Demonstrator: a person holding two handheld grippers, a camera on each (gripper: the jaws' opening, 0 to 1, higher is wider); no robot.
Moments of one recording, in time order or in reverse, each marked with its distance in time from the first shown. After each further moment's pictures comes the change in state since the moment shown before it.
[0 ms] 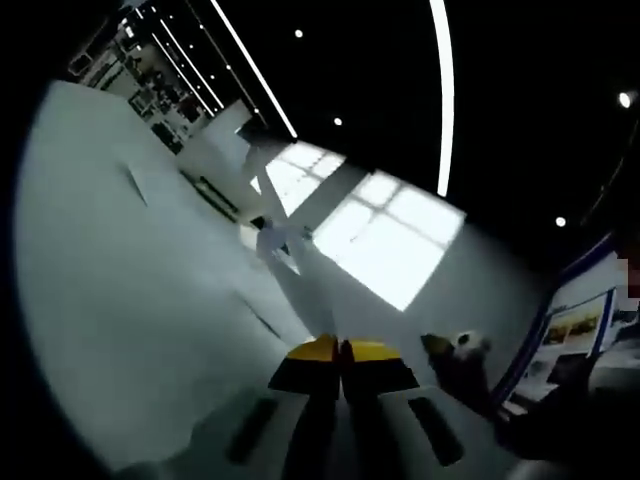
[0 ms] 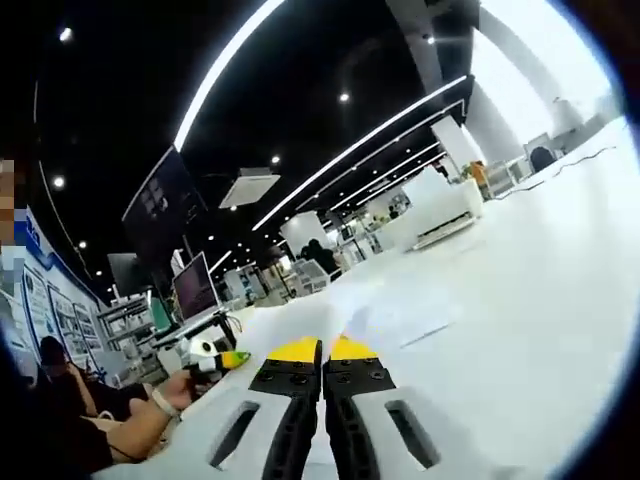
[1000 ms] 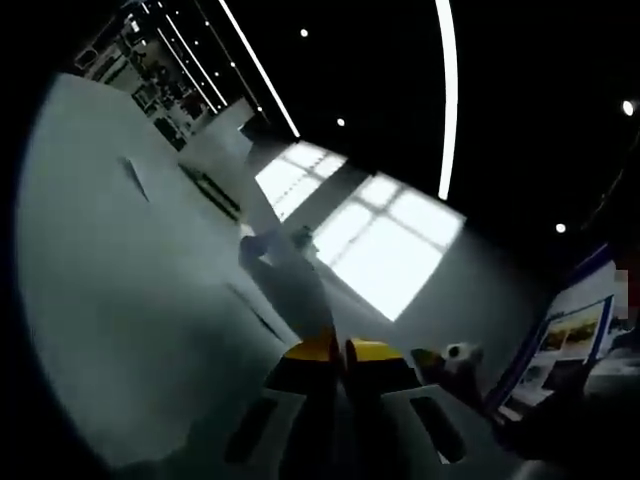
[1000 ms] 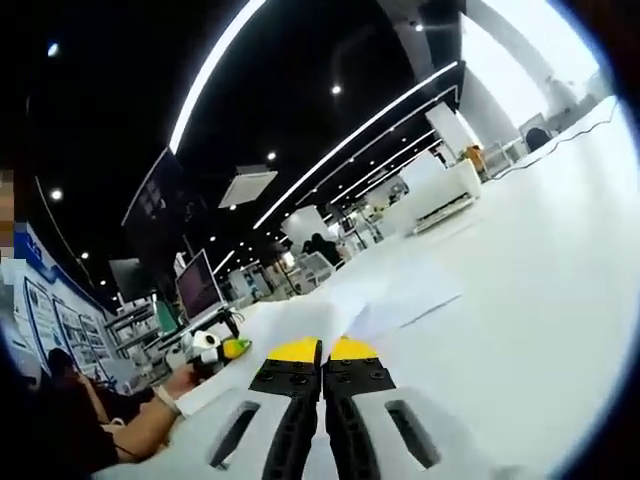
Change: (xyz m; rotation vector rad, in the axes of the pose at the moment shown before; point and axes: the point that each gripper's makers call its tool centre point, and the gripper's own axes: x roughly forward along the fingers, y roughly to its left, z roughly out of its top) left arm 0.000 0.002 0.002 -0.025 -0.003 -0.001; right arm 0.001 -0.004 -0.024 0.061 0.028 0.005
